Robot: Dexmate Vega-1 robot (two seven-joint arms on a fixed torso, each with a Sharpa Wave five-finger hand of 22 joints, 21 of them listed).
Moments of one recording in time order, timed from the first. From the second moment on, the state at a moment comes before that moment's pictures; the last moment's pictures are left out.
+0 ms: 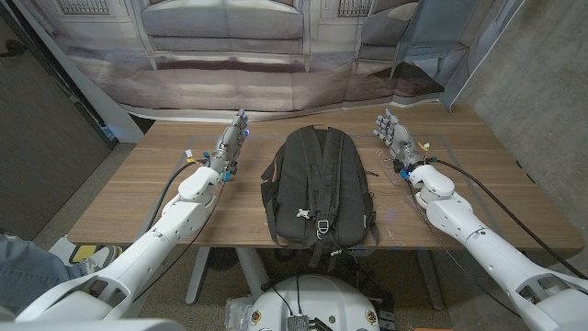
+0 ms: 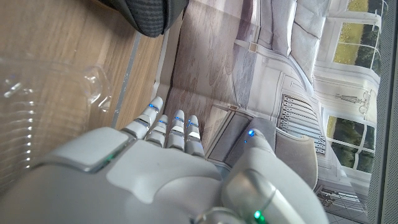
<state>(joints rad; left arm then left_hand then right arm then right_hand) 0.85 0.52 0.37 -1.32 -0.65 -0.29 -0.02 0.38 0.01 0.11 0.08 0.30 -0.05 0.04 0.19 0.18 -0.07 -0.01 0.20 0.18 -0.14 0.01 0.18 0.18 -0.15 -0.04 0.20 0.18 -0.84 -0.51 -0.37 -1.30 0.65 0.29 0.03 0.18 0.00 0.26 -0.04 0.20 0.18 0.06 0.19 0.18 0.17 0.08 0.21 0.18 0.04 0.02 0.19 0.18 0.10 -0.04 0.41 0.17</state>
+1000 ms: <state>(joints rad) 0.87 0.54 0.36 -1.38 -0.65 -0.28 -0.01 0.38 0.01 0.11 0.08 0.30 -0.06 0.05 0.19 0.18 -0.07 -0.01 0.20 0.18 -0.14 0.01 0.18 0.18 -0.15 -0.04 0.20 0.18 -0.90 -0.54 -0.36 -1.38 0.64 0.31 0.01 0.18 0.00 0.27 -0.04 0.20 0.18 0.06 0.19 0.18 0.17 0.08 0.21 0.18 0.05 0.02 0.19 0.18 0.10 -0.04 0.41 0.17</state>
